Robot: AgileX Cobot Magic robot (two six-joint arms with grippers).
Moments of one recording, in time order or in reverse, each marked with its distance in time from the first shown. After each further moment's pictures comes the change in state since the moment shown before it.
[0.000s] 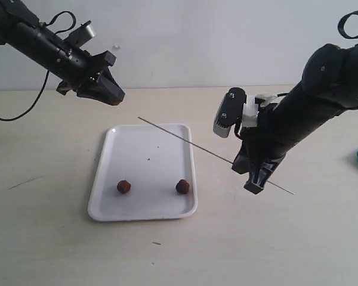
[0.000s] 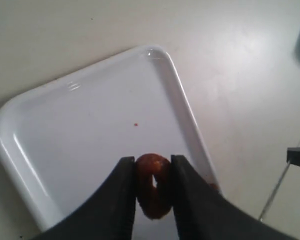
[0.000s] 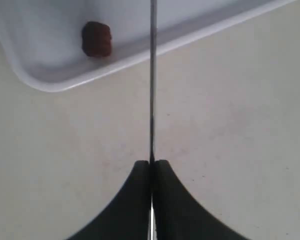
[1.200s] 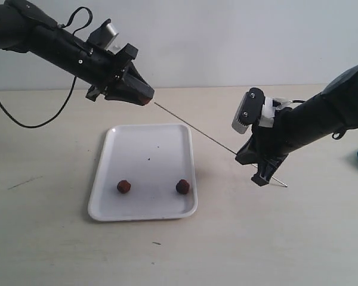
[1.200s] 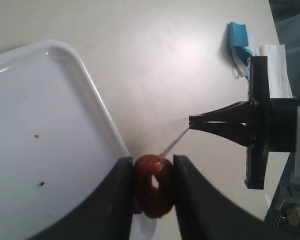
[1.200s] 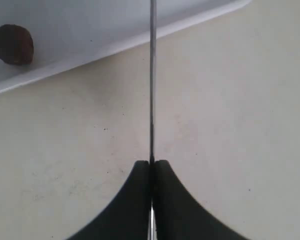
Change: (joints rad) left arm -0.071 -0.033 0.090 -0.202 0.000 0.048; right arm -0.147 0.142 -0.002 0.528 -0.064 -0.611
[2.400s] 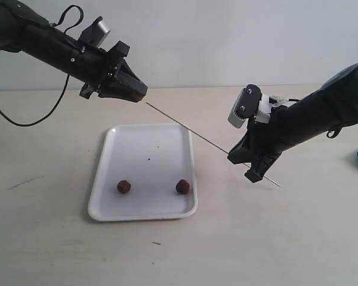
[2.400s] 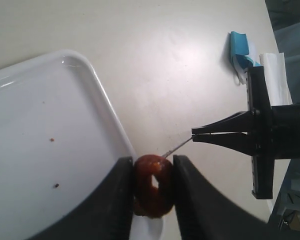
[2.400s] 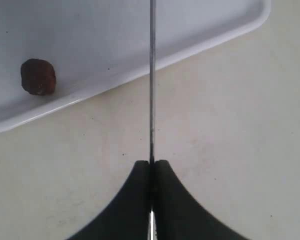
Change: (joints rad) left arm 0.029 0.000 0.000 -0.014 0.000 0.024; right arm 0.000 0.017 -0.028 0.053 0.082 0.006
